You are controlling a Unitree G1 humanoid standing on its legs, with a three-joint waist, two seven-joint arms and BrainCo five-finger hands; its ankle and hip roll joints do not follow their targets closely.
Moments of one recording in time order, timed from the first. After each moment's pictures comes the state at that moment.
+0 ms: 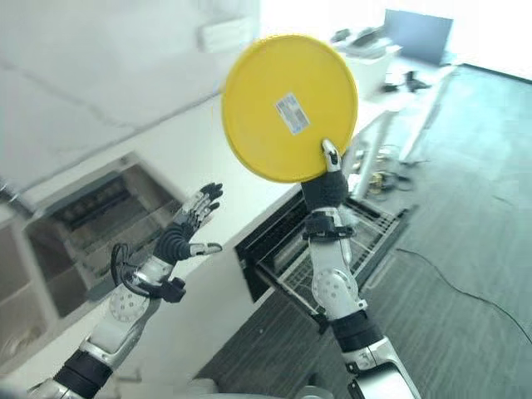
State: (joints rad) left arm -0.10 0.48 -0.37 0.01 -0.28 -0.52 -0.08; right arm -0.34 -0.23 0.18 -0.01 1.25 -0.36 0.09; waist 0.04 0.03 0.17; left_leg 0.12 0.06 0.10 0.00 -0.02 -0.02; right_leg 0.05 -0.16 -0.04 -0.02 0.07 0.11
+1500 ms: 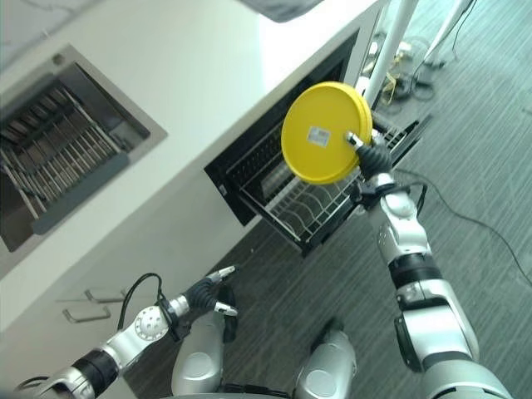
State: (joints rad) left arm -0.25 0.50 -0.72 0.60 0.02 -0.45 -0.08; right arm -0.79 -0.58 0.20 0.68 0.66 -0.17 0.06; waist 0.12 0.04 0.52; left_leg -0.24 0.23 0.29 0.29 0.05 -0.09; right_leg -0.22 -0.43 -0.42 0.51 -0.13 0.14
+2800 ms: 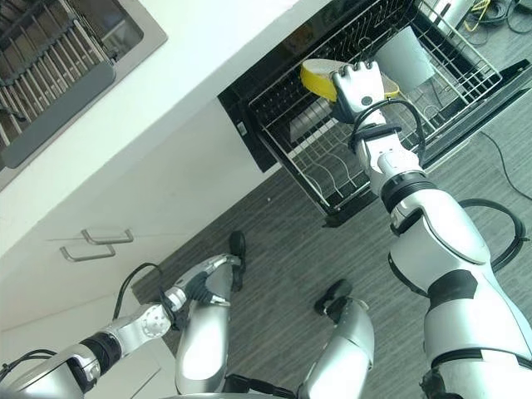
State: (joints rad) left arm -0.33 0.53 -0.85 0.79 0.26 -0.48 0.35; right arm -1.30 -0.60 0.95 1.14 -0.63 0.01 -0.71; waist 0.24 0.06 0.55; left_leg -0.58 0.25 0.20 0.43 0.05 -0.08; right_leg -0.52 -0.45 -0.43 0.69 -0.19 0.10
